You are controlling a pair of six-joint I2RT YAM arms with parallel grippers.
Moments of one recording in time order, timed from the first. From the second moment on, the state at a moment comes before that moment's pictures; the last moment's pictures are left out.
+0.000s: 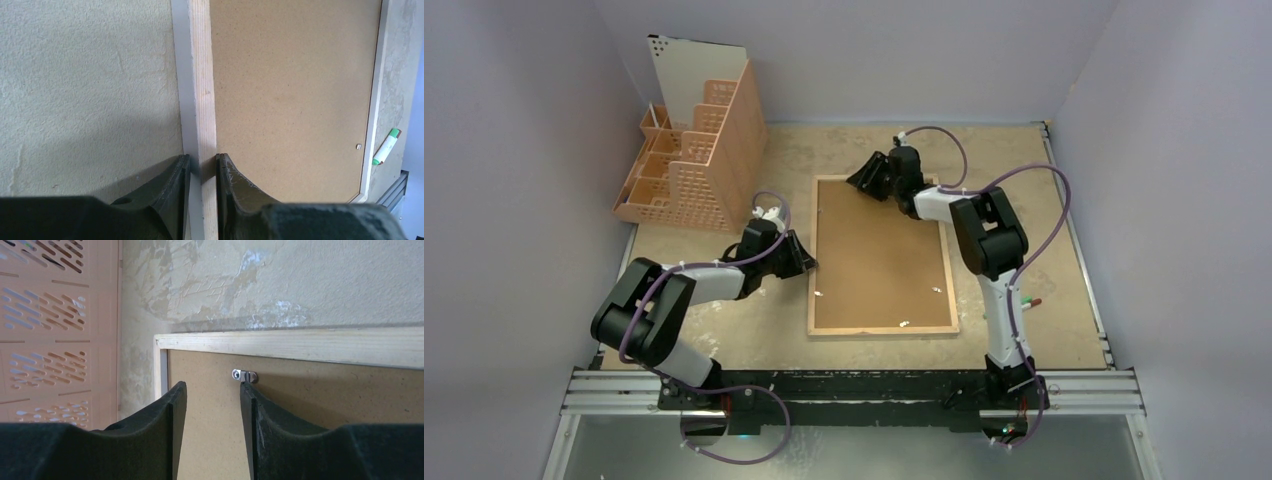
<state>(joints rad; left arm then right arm) -0.42 1.54 0.53 0.32 0.21 -0.69 0.40 2.25 1.45 0.31 -0.23 0.87</state>
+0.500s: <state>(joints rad) -0.42 1.54 0.53 0.32 0.21 -0.69 0.40 2.28 1.48 0.33 -0.20 0.90</state>
